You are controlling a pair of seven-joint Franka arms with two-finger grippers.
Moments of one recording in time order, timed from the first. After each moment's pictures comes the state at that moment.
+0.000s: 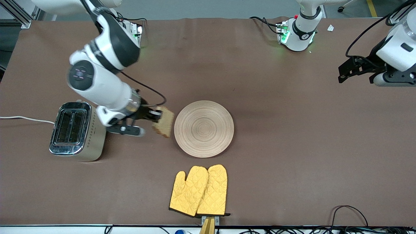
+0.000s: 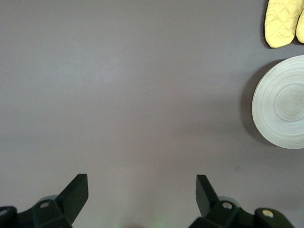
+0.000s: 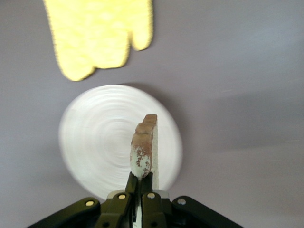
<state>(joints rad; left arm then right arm) 0.03 0.05 -0.21 -1.45 -0.01 1.47 -0.14 -0.04 0.48 0.63 -1.51 -0.02 2.03 0.76</state>
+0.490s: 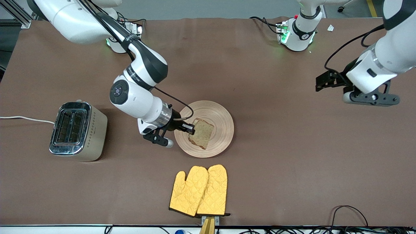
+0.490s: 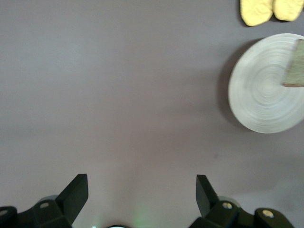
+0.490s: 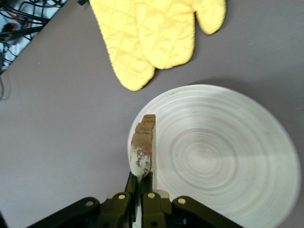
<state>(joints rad) -0.01 0.15 -0.21 -1.46 -0.13 1.49 -0.15 0.01 0.66 0.69 -1.51 -0.02 2.40 0.93</state>
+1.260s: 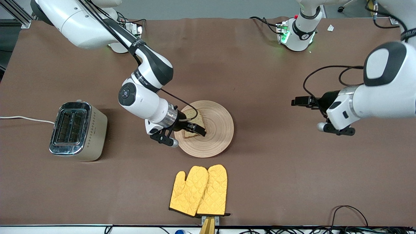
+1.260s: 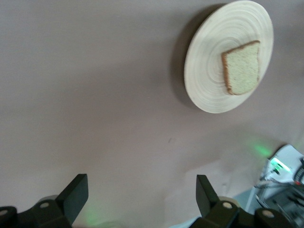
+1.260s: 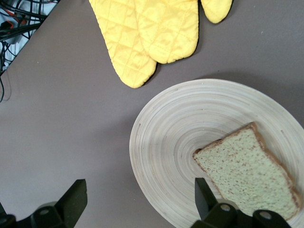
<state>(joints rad) 0.03 0.38 -0.20 -1.46 -0.39 1.52 0.01 0.01 0.68 0.69 -1.54 -0.02 2.44 0.94</state>
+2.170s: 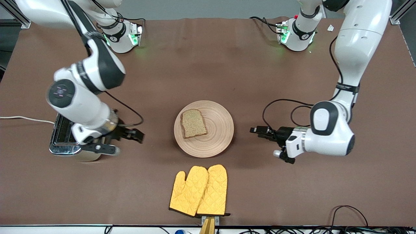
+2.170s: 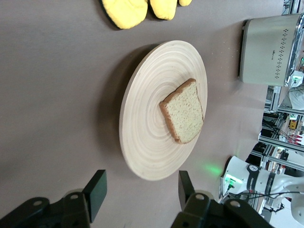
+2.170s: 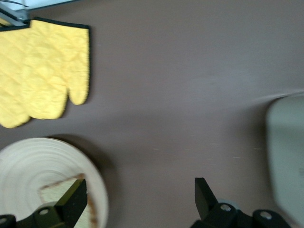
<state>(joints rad) -0.10 0.71 -0.21 -1.46 -0.77 1.89 0.35 -0.06 0.40 0.41 -1.51 -0.14 1.96 0.47</state>
